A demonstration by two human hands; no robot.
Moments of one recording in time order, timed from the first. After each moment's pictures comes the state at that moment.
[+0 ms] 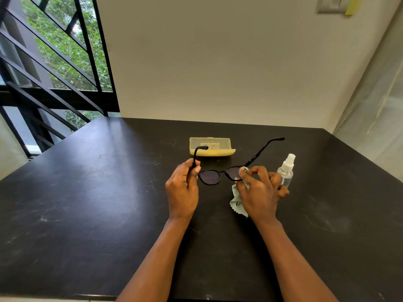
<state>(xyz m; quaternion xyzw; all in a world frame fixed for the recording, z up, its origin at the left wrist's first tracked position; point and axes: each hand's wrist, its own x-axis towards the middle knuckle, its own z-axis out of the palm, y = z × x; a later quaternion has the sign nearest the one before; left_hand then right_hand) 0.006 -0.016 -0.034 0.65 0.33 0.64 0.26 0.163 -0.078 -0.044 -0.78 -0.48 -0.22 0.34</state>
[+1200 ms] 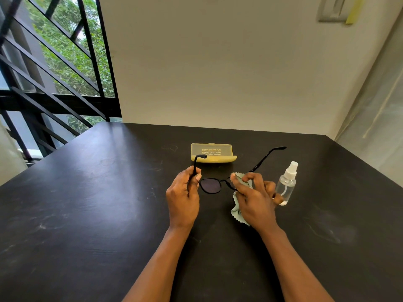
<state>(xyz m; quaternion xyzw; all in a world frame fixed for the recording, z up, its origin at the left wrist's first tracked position) 0.005 -0.013 -0.037 0.65 0.32 0.64 0.25 0.163 -0.080 -0.036 -0.79 -0.56 -0.10 0.25</state>
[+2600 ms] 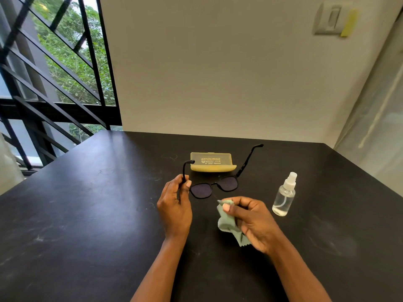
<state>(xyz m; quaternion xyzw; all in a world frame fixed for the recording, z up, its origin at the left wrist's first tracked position) 0.001 -0.008 -0.032 0.59 0.38 0.67 0.22 0.142 -0.097 -0.006 -0.51 -0.32 0.53 0.59</state>
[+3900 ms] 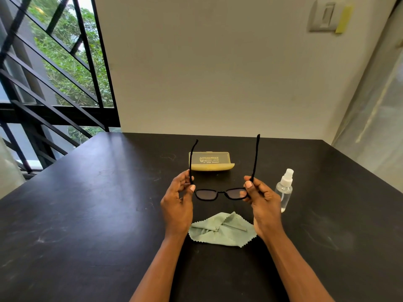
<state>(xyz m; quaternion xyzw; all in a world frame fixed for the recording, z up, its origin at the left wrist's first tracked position) 0.002 -0.017 -0.027 0.61 0.37 0.62 0.34 0.161 -0.077 -0.023 -0.50 -0.31 0.28 0.76</state>
